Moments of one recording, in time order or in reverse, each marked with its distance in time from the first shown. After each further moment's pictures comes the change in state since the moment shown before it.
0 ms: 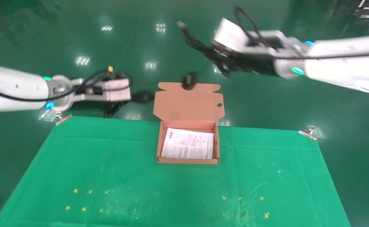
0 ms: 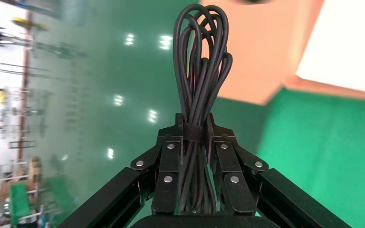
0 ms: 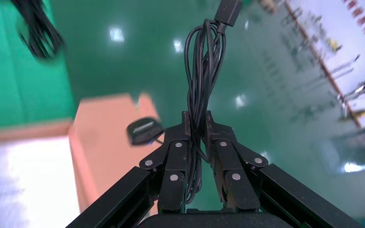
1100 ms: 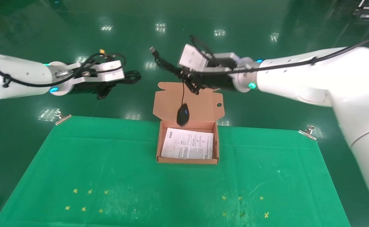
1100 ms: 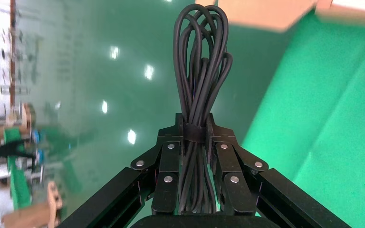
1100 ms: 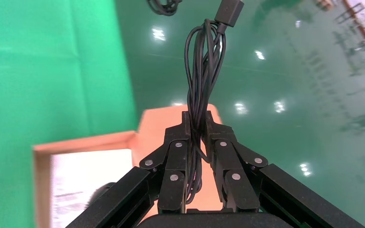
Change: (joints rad) left arm -0.026 0.017 0.014 0.101 0.154 -0.067 -0.096; right arm 0.013 -0.139 -0.070 -0.242 0.085 0.039 -0.162
